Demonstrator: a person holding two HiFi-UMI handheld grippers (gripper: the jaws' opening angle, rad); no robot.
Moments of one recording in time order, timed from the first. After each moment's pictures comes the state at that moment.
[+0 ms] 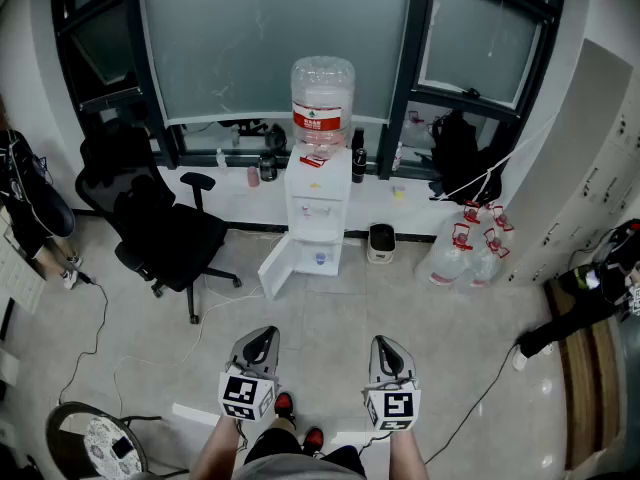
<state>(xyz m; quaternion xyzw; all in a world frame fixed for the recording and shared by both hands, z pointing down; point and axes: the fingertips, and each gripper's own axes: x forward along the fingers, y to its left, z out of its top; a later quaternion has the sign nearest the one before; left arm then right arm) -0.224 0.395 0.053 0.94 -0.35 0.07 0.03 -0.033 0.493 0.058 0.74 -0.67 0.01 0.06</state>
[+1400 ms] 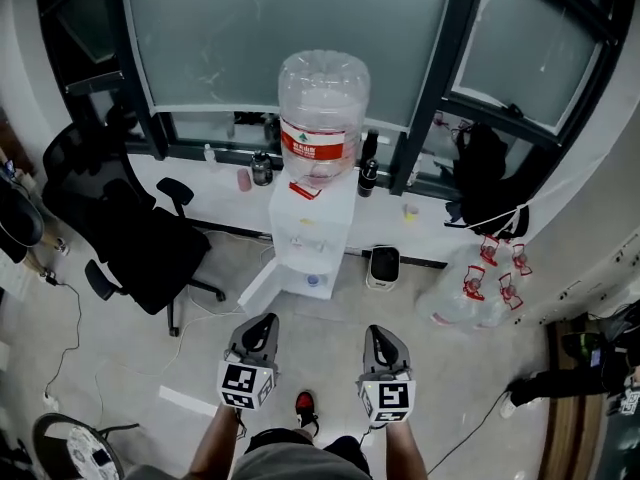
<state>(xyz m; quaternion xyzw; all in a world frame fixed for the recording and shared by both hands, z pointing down) -0.058 0.127 0.081 0.92 -0.39 0.08 0.07 0.128 0.203 0.080 0.70 -0.71 0.03 0.08</state>
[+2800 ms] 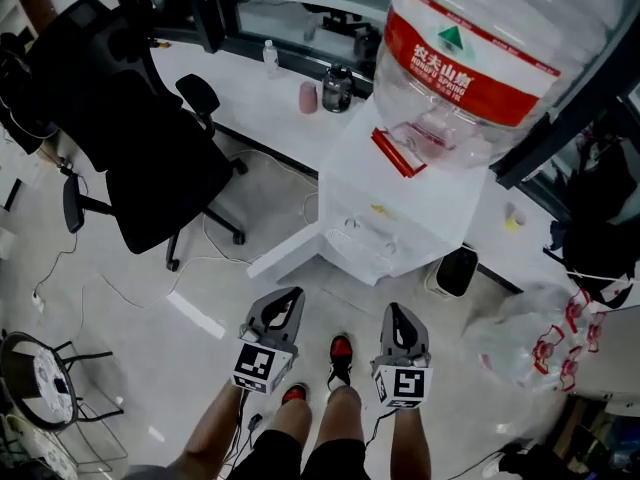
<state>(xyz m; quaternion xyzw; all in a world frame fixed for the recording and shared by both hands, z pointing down) -0.030 -0.085 0.357 0.86 -0.48 0.11 0.11 0.147 -0.068 0.376 0.58 -0.80 0.07 0.11</state>
